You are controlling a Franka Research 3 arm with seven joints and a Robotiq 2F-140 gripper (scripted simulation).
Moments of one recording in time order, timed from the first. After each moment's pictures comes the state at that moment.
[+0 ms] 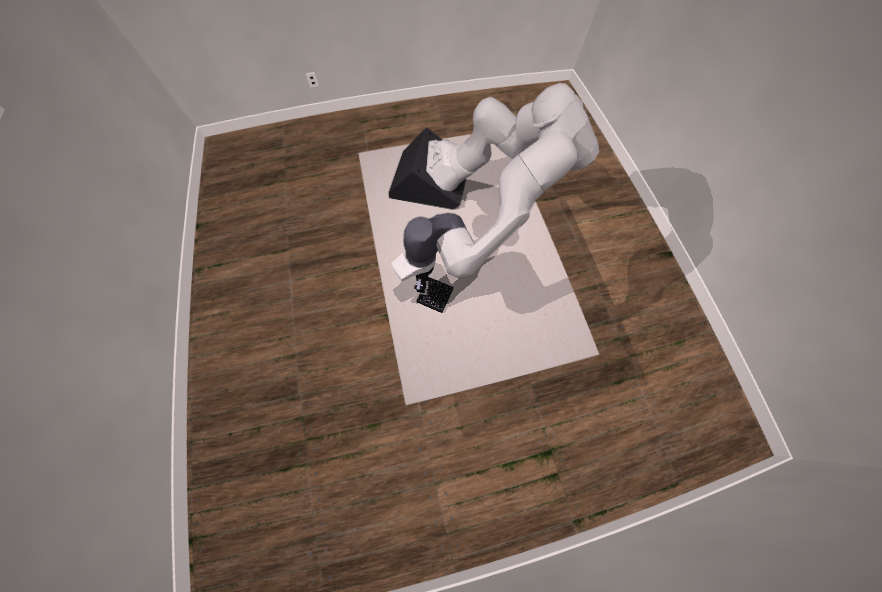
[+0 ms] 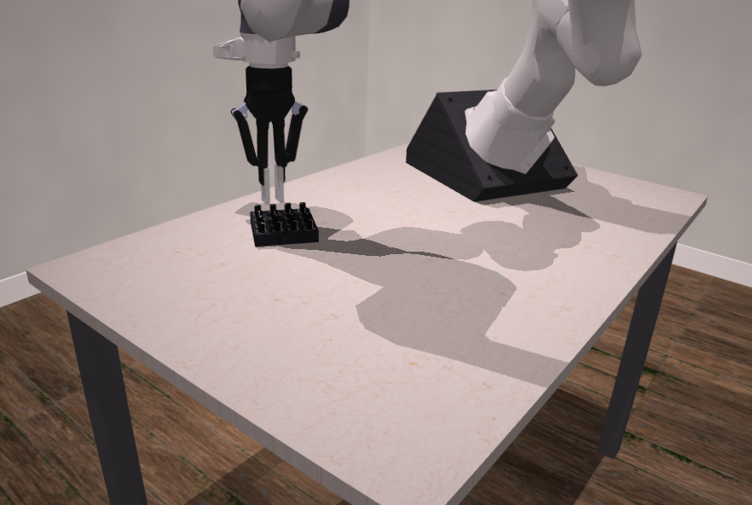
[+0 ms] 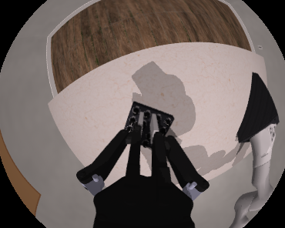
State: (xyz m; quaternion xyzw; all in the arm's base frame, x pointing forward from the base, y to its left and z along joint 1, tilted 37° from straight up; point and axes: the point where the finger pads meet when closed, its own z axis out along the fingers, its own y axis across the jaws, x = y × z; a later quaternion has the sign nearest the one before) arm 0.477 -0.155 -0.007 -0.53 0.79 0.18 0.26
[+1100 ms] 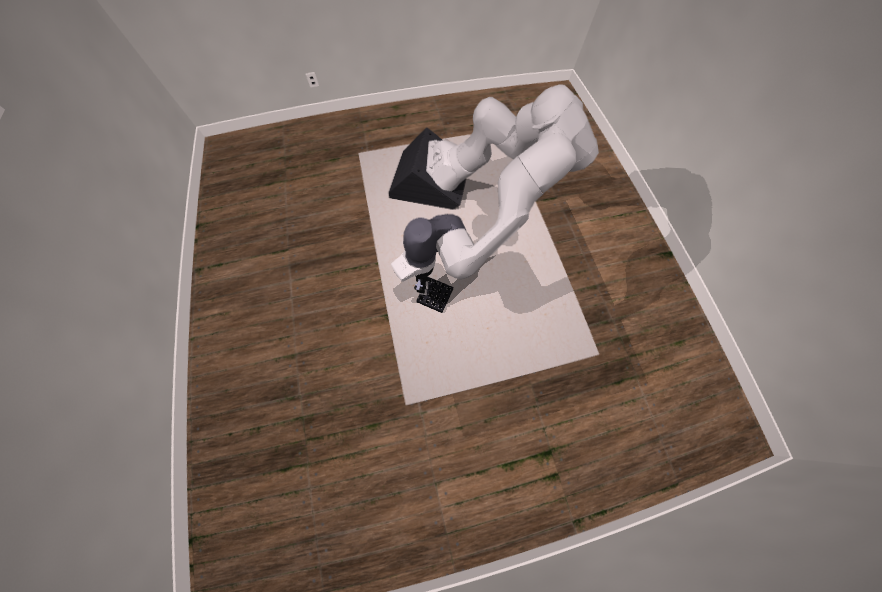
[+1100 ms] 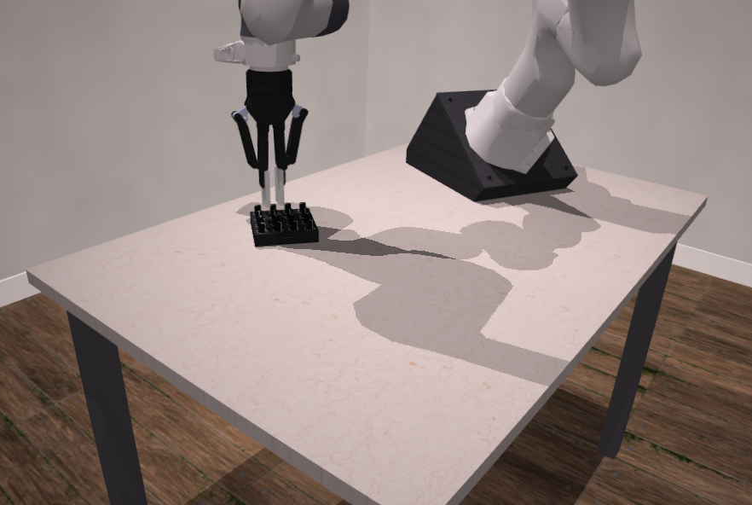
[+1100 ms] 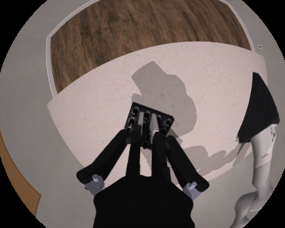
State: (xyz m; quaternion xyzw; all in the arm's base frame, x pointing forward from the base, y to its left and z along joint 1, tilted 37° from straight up) arm 0.477 -0.152 -0.011 -0.53 0.79 0.18 0.26
